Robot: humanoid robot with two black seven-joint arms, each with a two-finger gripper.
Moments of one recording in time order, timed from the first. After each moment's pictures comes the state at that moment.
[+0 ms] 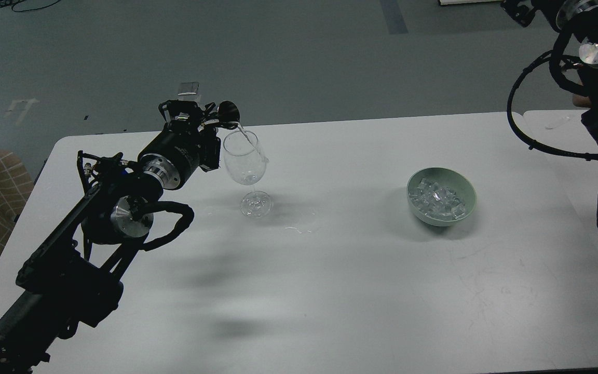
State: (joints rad) left arm -0.47 0.28 -1.07 -1.38 0.39 0.24 0.13; right arm 1.17 -0.28 1.09 0.37 -0.18 0.11 -0.01
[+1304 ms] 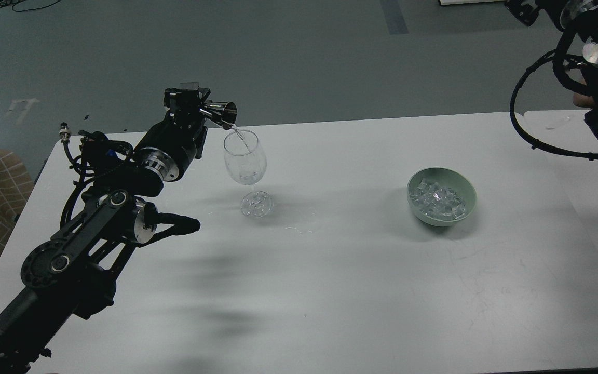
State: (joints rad) left arm -0.50 0.29 -1.03 -1.39 0.88 0.23 0.13; right arm 1.17 -0.29 1.09 0.37 -0.18 0.11 -0.01
